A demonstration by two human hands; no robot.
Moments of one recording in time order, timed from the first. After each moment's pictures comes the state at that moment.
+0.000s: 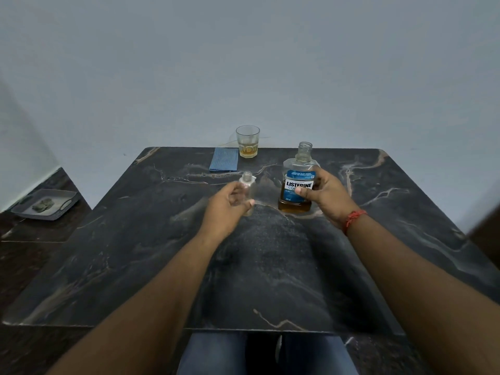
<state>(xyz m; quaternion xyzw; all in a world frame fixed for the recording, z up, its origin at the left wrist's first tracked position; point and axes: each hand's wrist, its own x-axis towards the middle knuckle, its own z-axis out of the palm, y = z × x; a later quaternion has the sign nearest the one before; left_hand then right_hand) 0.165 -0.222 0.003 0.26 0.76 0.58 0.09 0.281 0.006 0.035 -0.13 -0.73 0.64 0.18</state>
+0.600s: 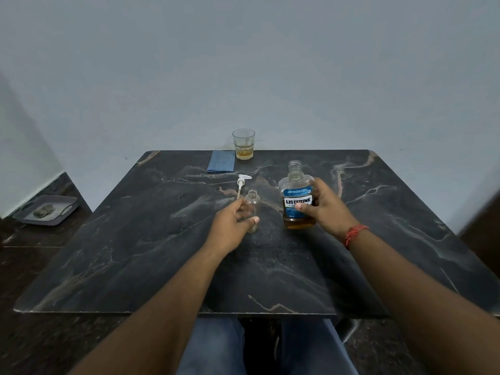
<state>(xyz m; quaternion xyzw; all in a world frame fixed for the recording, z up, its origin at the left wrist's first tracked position) 0.210 -0.227 -0.012 0.28 0.78 0.54 0.11 0.328 -0.010 0.028 -0.13 -0.81 0.55 0.16</state>
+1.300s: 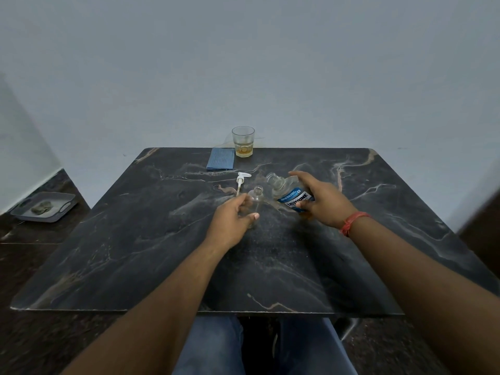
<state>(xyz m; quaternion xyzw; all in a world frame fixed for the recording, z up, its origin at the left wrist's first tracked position) 0.209 -0.221 -0.007 0.30 0.81 0.51 0.07 0.321 -0.008 0.049 -0.10 -0.95 0.26 0.12</state>
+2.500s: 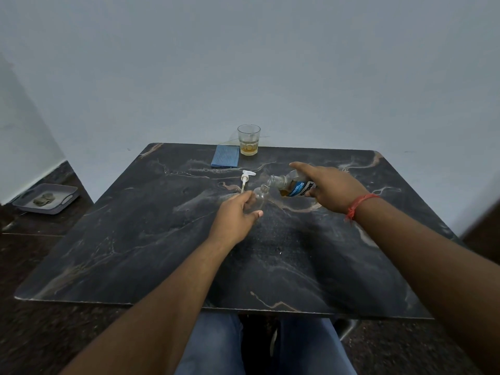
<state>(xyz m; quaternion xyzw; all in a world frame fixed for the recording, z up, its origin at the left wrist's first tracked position) 0.210 -0.223 -0.003 0.31 0.83 0.46 0.02 0.304 0.005 0.073 -0.07 -0.99 0.01 0.10</state>
